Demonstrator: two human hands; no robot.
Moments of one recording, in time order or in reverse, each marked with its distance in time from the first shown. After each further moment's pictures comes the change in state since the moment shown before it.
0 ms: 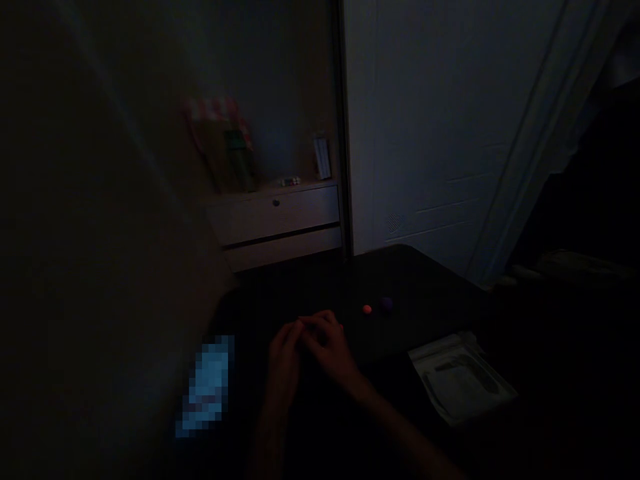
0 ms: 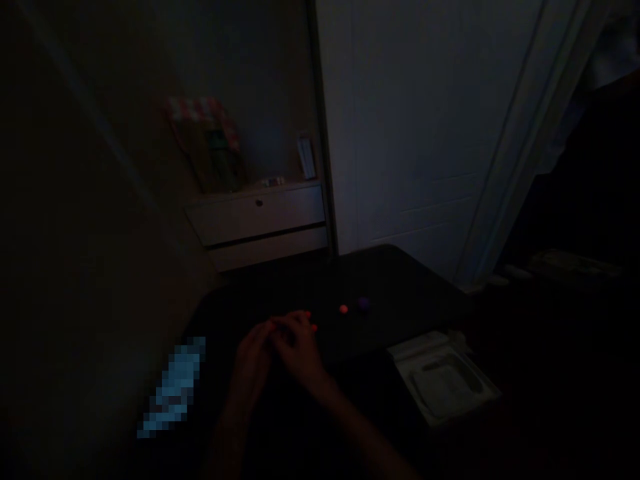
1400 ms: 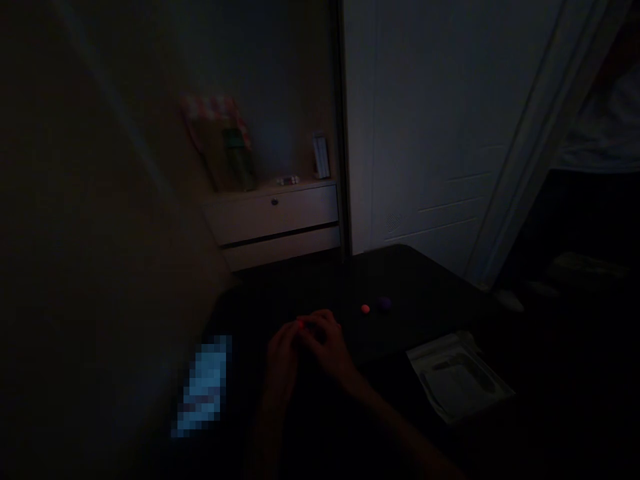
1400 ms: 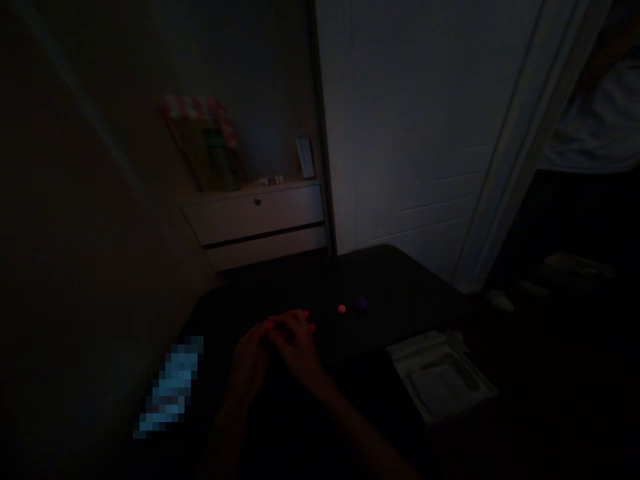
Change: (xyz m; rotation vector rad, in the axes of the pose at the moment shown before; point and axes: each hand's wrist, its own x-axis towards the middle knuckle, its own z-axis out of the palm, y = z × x) left_hand -0.002 0.005 0.004 -0.050 0.011 -0.029; right_hand 0.002 -0.003 -0.001 0.001 0.002 0.011
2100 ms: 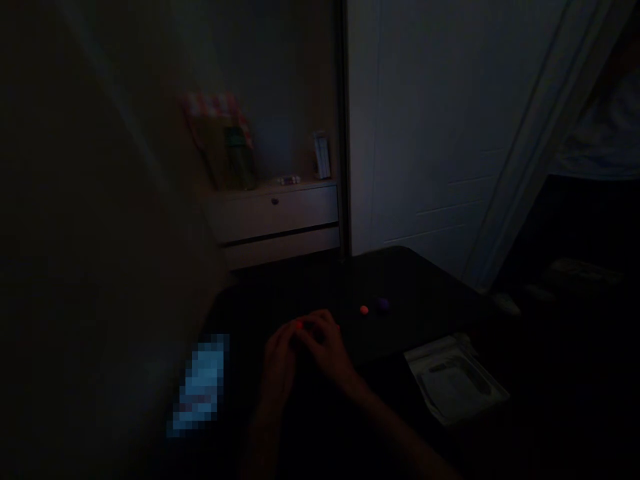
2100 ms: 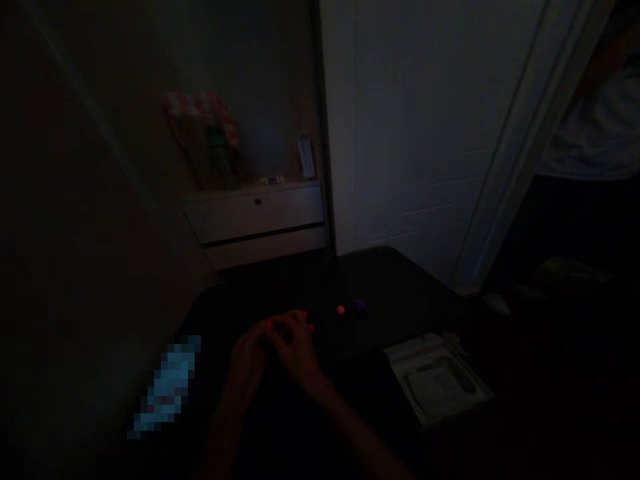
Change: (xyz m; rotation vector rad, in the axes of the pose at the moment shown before) left_hand 0.003 -0.004 -0.002 -0.025 -0.001 -0.015; right_hand 0.000 -0.004 -0.002 -0.029 -0.001 0.015
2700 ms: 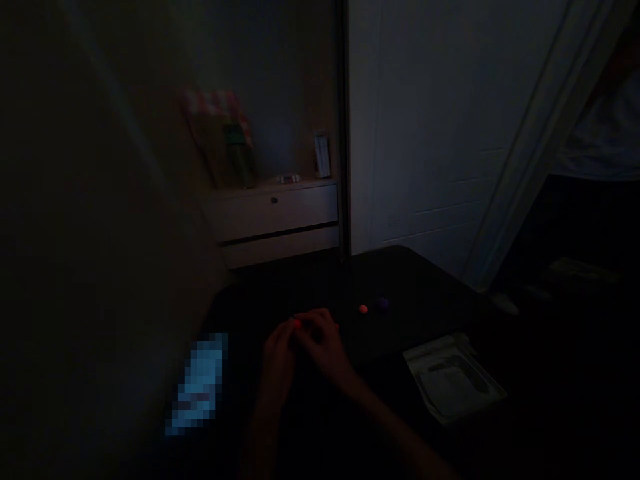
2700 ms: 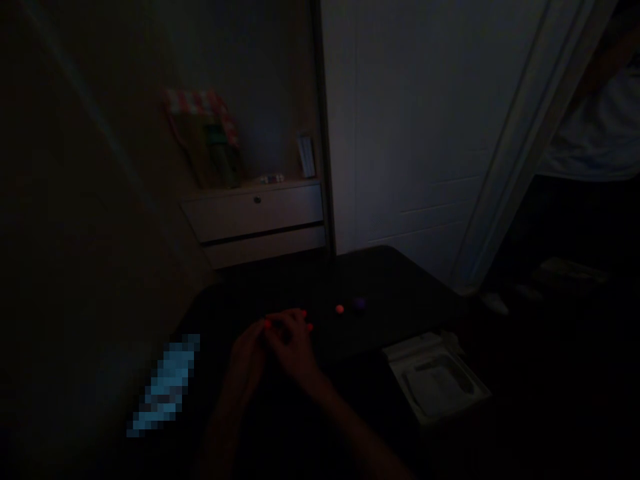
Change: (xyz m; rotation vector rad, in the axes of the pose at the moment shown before) left_hand 0.001 -0.002 0.000 -0.021 0.011 -0.018; right_hand -0.001 0.003 0.003 0.048 0.001 0.014
